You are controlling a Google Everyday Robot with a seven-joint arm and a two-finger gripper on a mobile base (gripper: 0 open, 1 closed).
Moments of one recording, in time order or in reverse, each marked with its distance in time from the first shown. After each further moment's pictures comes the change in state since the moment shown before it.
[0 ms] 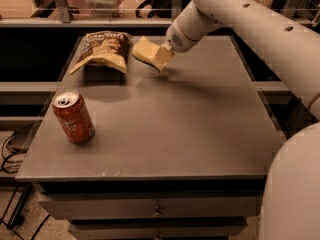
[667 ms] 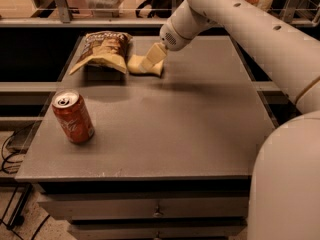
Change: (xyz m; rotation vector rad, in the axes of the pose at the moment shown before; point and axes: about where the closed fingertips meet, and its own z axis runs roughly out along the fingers) arm -0.020 0.006 0.016 -0.035 -0.023 0.000
